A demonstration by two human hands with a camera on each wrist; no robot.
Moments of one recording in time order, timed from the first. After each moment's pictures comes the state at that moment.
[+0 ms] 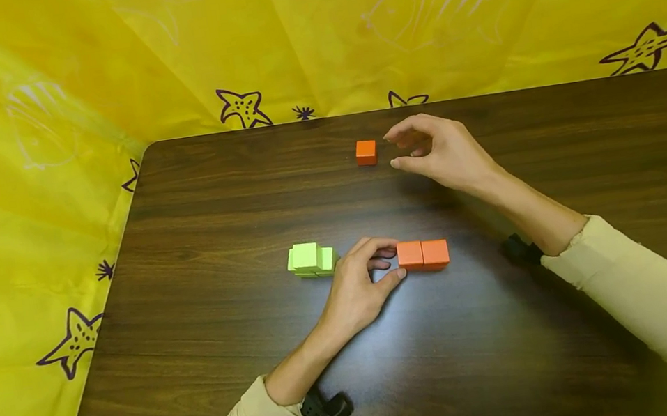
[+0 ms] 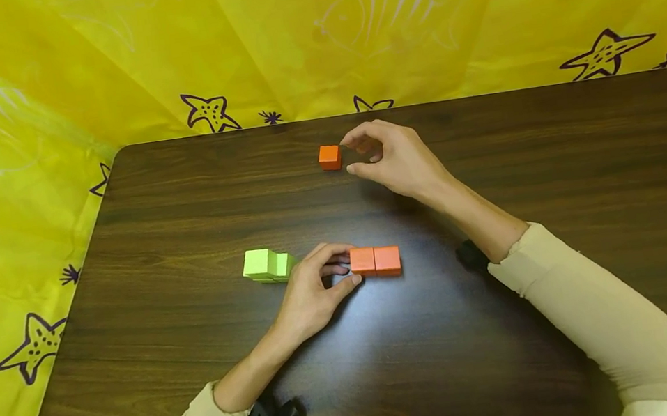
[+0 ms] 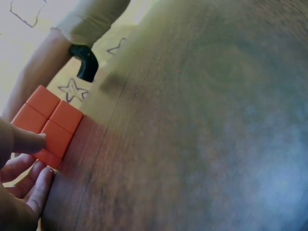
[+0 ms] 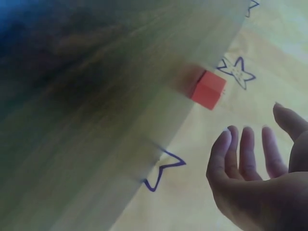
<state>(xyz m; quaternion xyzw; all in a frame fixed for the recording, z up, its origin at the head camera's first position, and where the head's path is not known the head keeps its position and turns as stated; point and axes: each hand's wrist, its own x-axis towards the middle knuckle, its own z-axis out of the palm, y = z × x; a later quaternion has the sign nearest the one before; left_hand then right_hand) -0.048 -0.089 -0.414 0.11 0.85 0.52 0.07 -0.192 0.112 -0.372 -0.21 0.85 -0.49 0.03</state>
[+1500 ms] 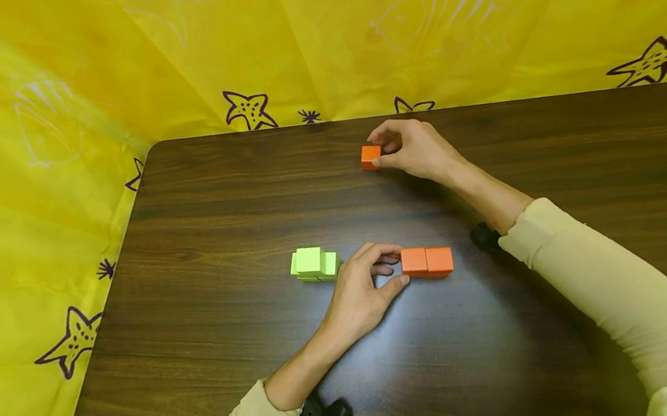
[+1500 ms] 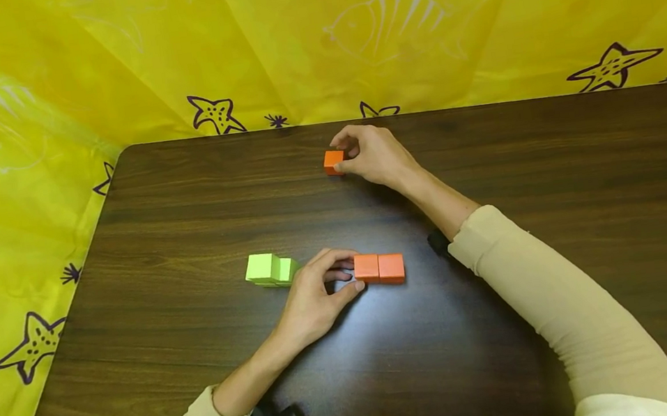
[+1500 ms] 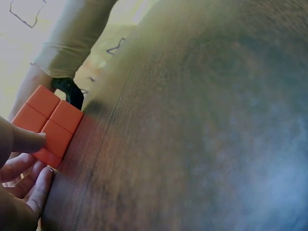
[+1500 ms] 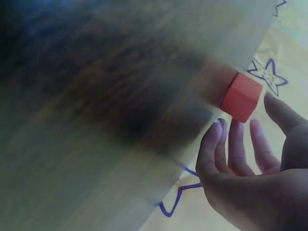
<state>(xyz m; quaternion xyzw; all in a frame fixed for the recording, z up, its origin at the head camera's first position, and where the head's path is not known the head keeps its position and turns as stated) -0.049 -0.090 -0.414 0.11 0.84 0.52 0.07 -0.239 0.077 -0.389 -0.18 0.88 -0.43 0.11</state>
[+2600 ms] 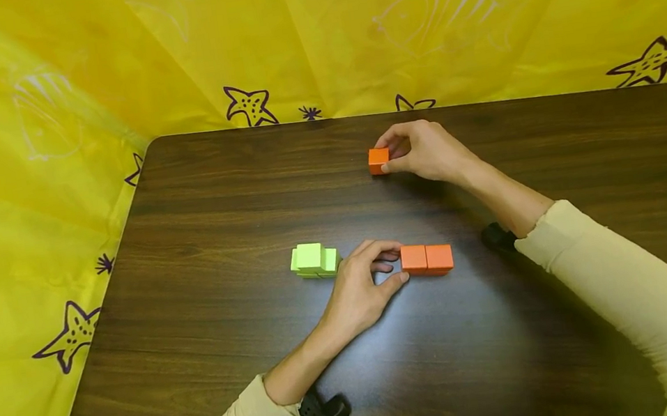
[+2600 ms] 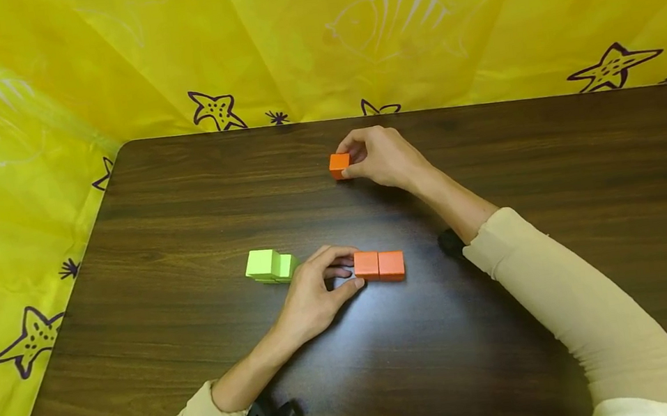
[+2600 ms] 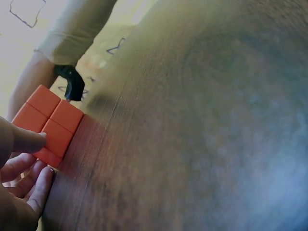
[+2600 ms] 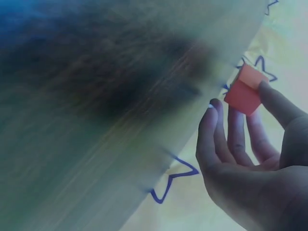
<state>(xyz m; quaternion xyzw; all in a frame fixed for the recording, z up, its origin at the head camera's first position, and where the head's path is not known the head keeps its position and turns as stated) -0.048 -0.091 -0.415 0.11 0.84 0.52 0.08 -0.227 0.085 -0.378 -0.18 0.89 -0.39 0.14</state>
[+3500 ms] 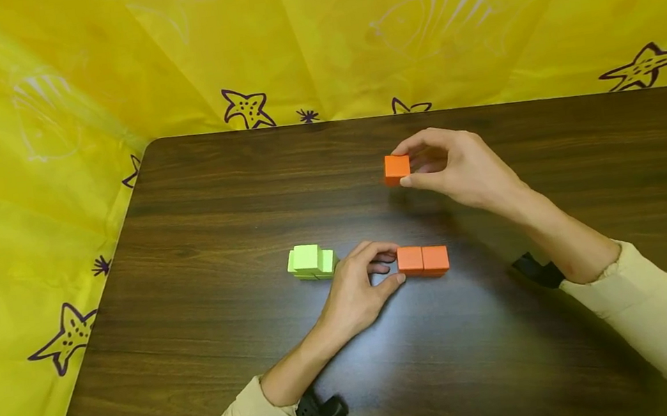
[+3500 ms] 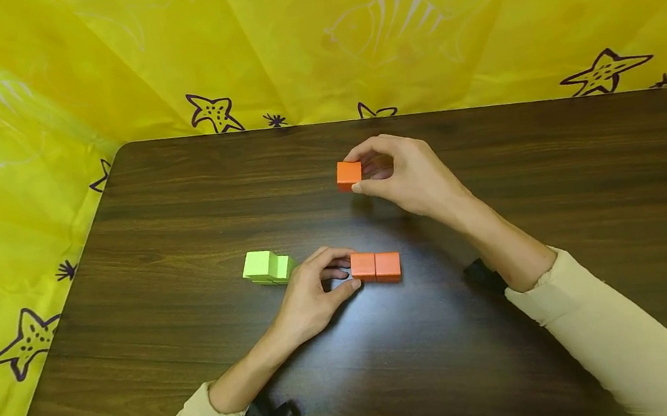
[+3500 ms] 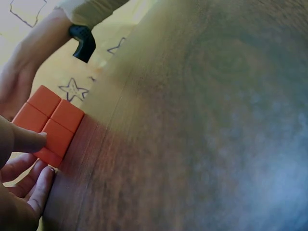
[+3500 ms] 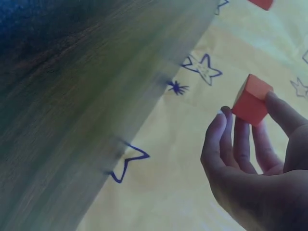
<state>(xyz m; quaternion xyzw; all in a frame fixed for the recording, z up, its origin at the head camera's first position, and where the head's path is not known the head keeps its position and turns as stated) -0.048 -0.090 -0.414 0.11 0.84 0.52 0.09 -0.166 0.118 -0.341 -0.20 0.85 -0.49 0.08</state>
